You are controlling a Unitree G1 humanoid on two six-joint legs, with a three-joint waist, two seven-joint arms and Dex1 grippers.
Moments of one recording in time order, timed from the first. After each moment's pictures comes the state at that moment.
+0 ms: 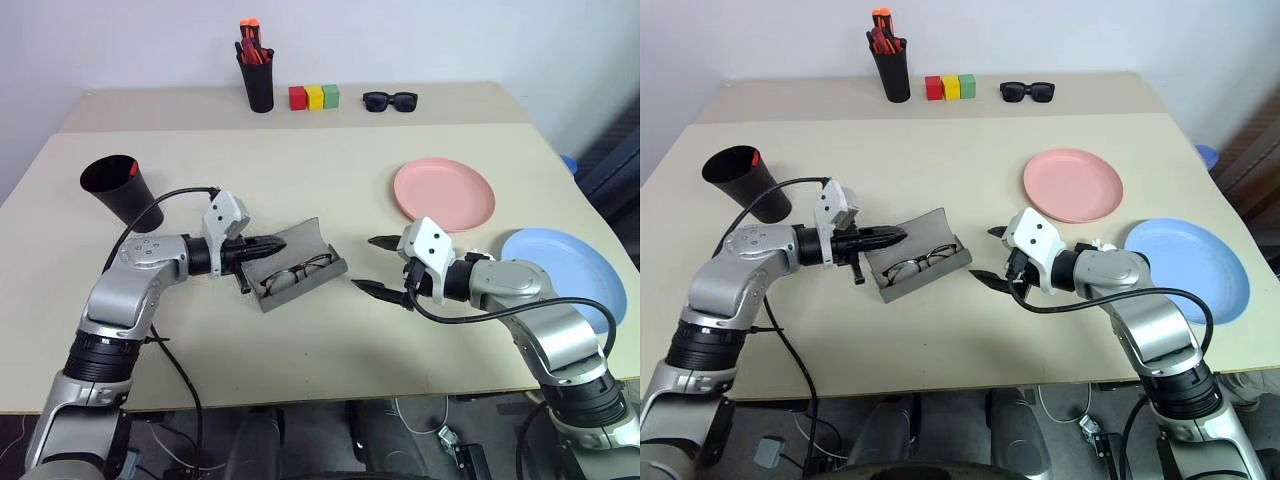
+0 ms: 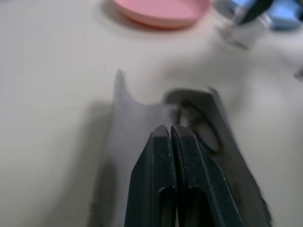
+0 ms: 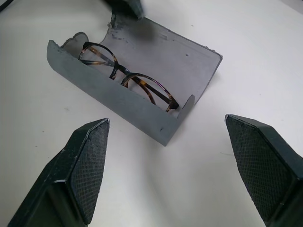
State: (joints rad) left arm -0.51 0.60 -0.01 -0.03 -0.35 0.60 -0.89; right arm -0.32 -0.64 0.12 -0.45 0.28 0.62 0.81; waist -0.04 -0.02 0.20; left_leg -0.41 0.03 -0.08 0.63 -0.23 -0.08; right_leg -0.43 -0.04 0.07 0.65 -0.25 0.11
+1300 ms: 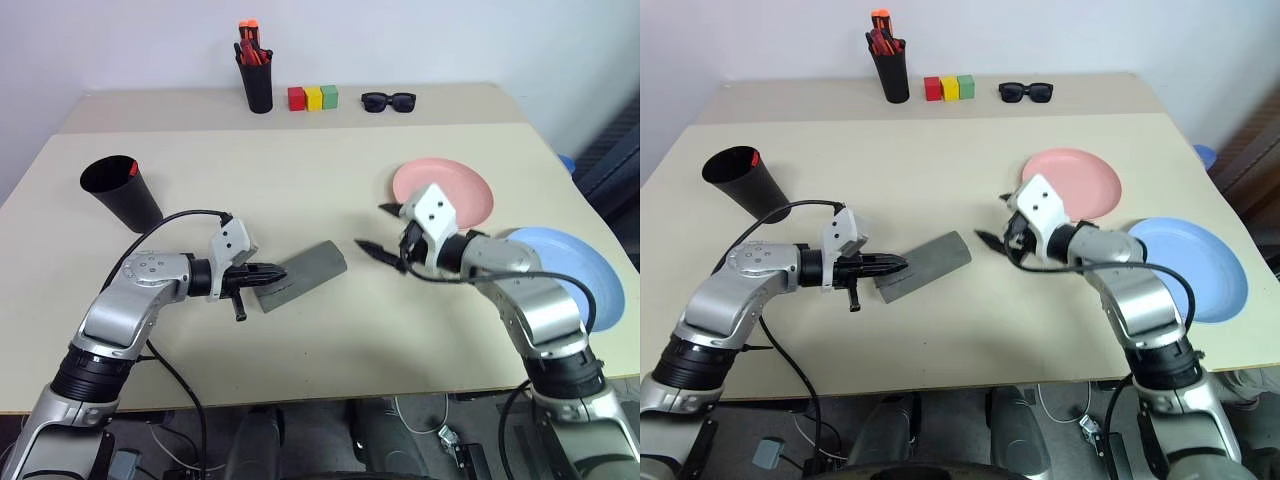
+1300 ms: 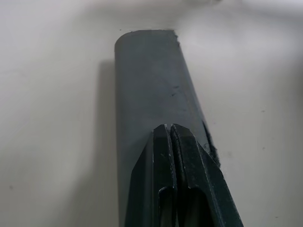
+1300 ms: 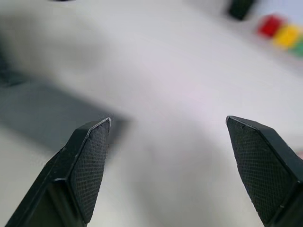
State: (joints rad) left arm -0.36 0.68 -0.10 -0.18 -0.34 0.56 -1.00; right arm -0.53 -0.57 0.10 -0.22 0.20 0.60 0.60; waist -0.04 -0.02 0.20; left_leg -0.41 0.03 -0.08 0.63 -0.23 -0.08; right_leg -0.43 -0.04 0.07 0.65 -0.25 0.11
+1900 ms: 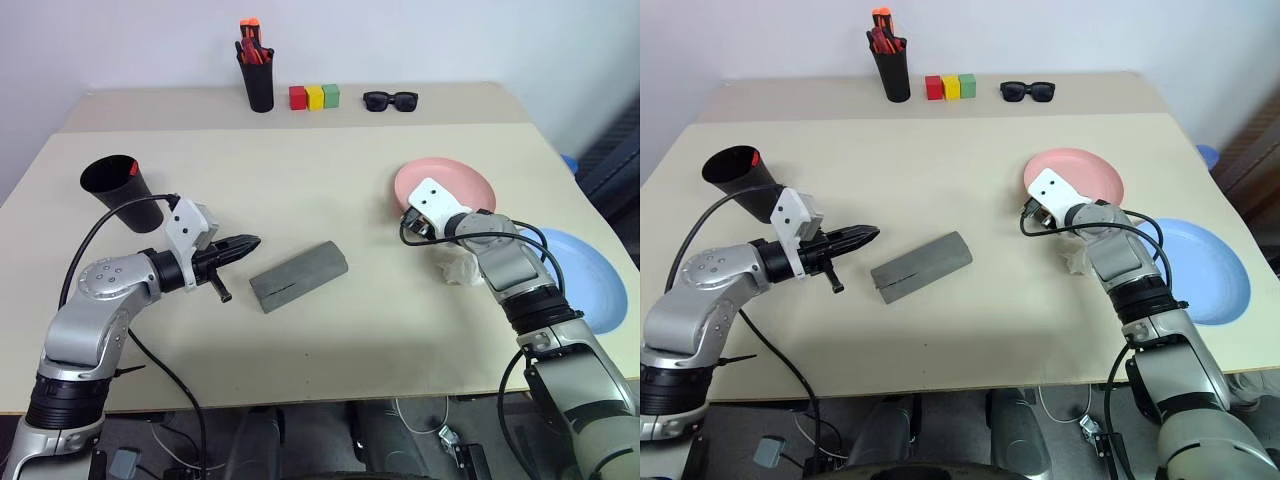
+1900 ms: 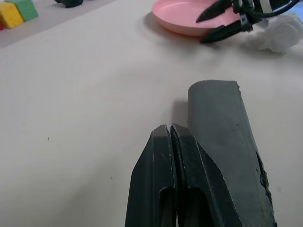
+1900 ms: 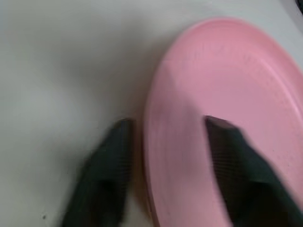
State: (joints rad) left arm -0.26 0.63 0.11 -0.34 -0.43 0.56 -0.79; right arm -0.73 -0.59 0.27 0.40 -0.16 0.42 0.51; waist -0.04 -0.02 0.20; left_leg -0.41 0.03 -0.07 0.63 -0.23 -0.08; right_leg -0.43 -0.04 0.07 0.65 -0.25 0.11
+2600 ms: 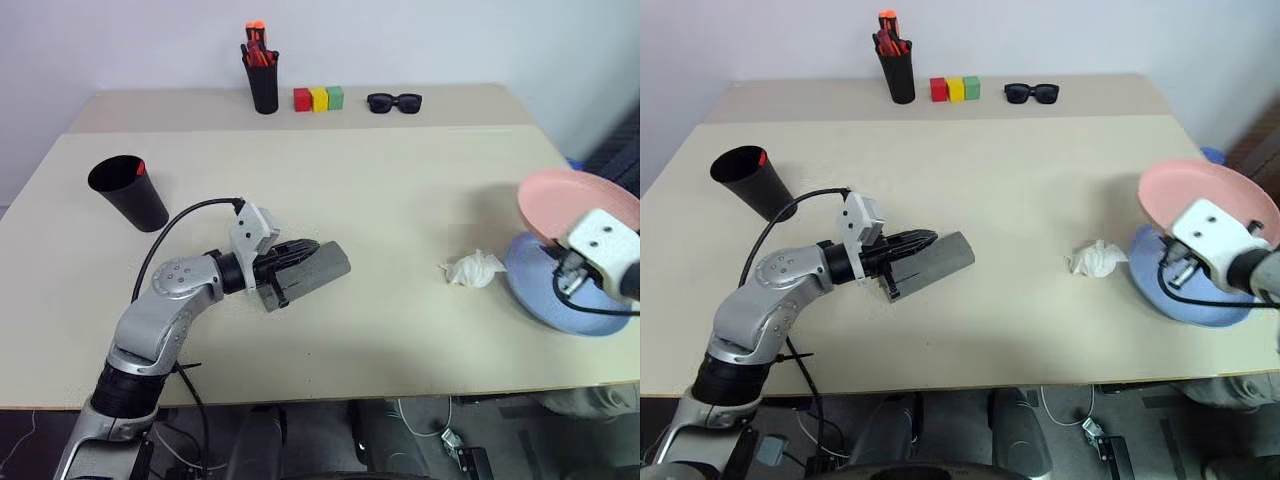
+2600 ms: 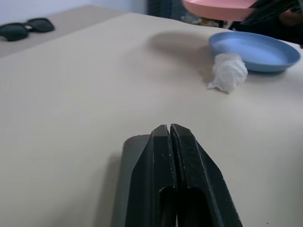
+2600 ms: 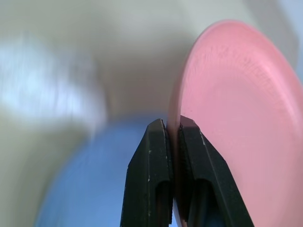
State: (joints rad) left arm -0.37 0.48 -0.10 -0.31 -0.42 0.53 -0.78; right arm 0.07 -1.02 -0.44 -0.26 0.04 0.45 0.88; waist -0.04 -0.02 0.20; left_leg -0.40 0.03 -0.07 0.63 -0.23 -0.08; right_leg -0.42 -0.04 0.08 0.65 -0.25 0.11
